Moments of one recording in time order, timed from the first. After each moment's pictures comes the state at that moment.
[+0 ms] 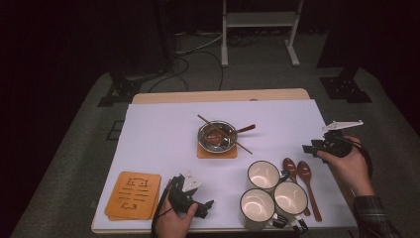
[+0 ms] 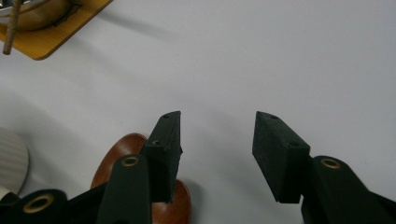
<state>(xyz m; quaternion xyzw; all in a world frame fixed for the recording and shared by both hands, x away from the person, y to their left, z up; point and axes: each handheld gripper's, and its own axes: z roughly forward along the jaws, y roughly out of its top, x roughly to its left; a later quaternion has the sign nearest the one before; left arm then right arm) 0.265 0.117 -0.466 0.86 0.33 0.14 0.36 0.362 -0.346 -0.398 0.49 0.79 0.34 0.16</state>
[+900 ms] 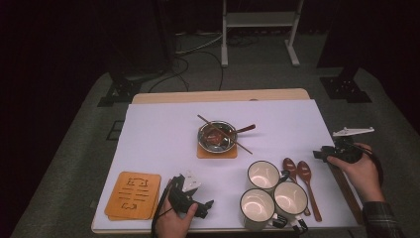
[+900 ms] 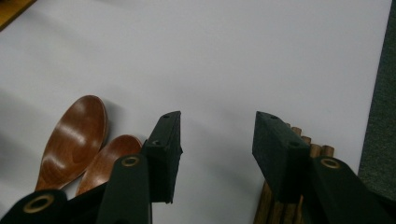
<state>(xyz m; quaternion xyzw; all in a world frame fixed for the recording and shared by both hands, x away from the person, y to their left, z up) 0.265 0.117 -0.466 0.86 0.33 0.14 0.36 0.353 -0.377 -0.416 0.52 0.78 0.32 0.16</state>
